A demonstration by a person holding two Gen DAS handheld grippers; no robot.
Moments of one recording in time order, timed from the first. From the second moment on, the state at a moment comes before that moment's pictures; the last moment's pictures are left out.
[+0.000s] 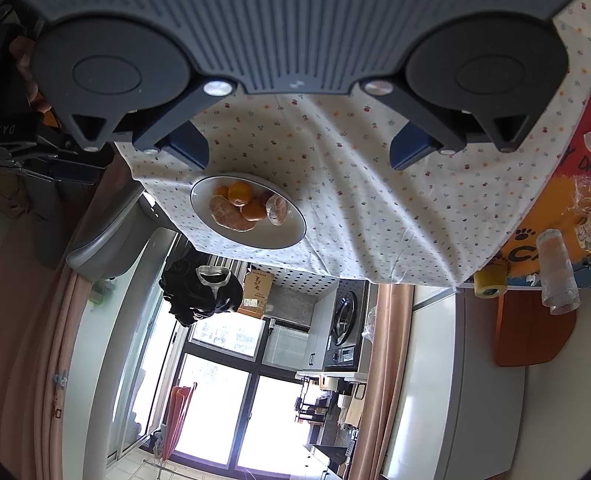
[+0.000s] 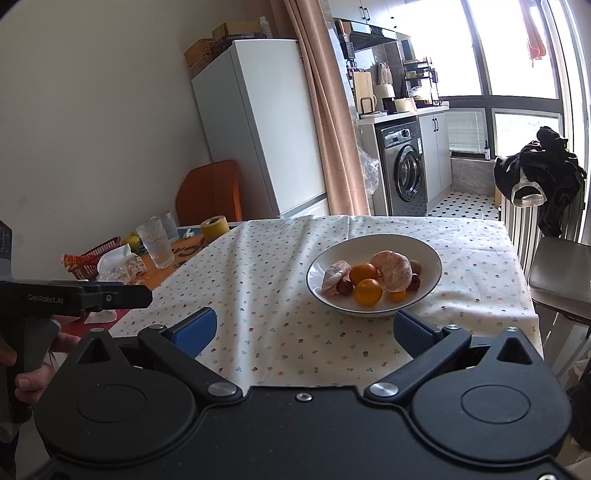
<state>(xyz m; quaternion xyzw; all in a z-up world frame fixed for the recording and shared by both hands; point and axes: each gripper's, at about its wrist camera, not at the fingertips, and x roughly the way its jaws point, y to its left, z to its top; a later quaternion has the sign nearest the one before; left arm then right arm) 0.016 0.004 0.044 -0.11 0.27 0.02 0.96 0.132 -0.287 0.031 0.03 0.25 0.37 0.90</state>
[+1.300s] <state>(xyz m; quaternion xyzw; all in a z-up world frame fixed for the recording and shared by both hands) 0.003 0.006 0.029 -0.10 0.28 0.04 0.95 0.120 -0.280 0.027 0.01 0.26 0.37 0.89</state>
